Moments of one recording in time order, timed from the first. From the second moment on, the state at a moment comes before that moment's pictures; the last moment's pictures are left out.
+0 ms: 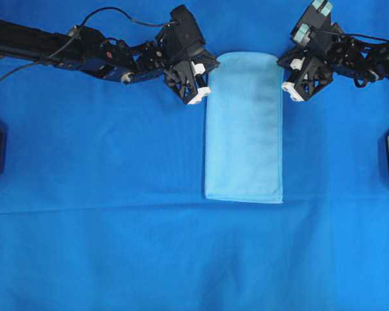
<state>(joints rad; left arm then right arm) 0.37 0.47 0.43 -0.03 -0.34 0.02 -0.62 0.02 0.99 -0.06 -0.22 0.04</state>
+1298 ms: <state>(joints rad) 0.35 0.19 0.55 -0.03 -0.32 0.12 -0.58 -0.39 1.00 -0.07 0.01 0.02</state>
